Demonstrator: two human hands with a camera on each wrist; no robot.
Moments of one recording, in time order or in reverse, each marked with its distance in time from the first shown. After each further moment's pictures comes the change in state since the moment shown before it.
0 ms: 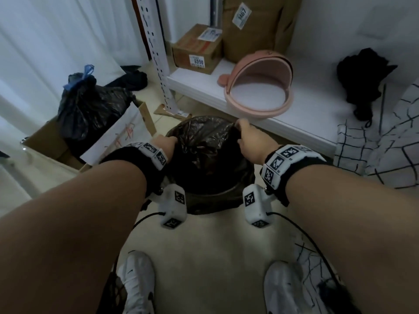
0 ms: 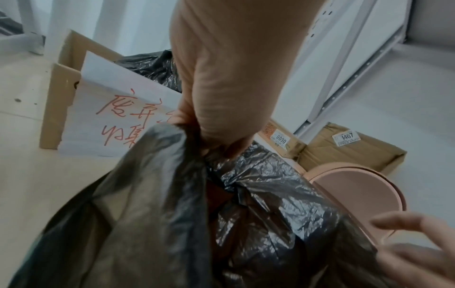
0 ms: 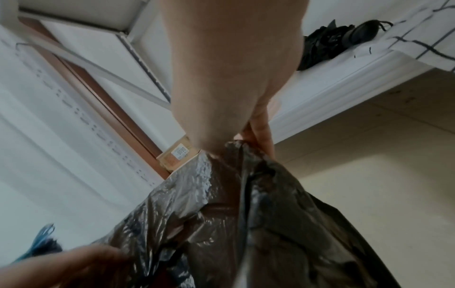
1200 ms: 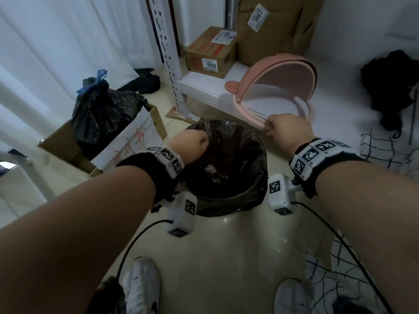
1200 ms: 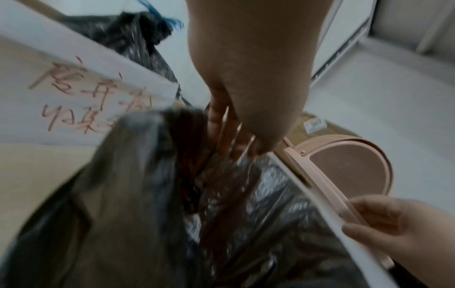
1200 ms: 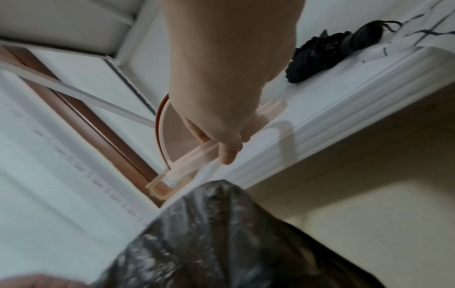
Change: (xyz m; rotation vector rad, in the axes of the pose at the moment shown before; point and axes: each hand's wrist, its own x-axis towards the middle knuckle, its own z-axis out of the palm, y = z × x) left_hand 0.007 0.024 -0.027 -0.251 0.179 0.293; right_hand 0.038 0.038 -0.033 -0.310 0.210 -0.035
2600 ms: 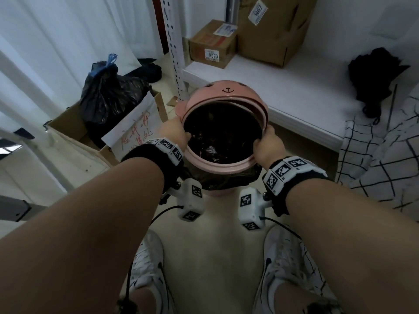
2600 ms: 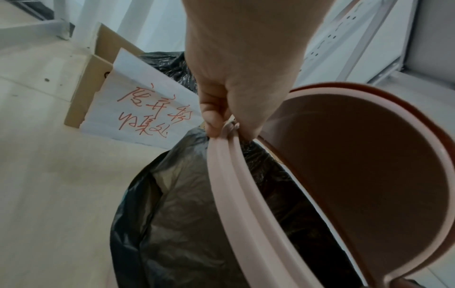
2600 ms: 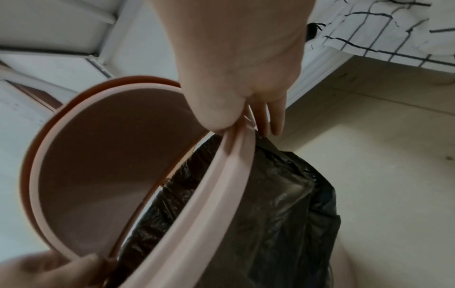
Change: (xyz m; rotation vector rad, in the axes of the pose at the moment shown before) left_hand -0.047 -0.019 0.016 -0.171 0.202 -0.365; right_hand -0.089 -0.067 0.019 0.607 -0.045 0.454
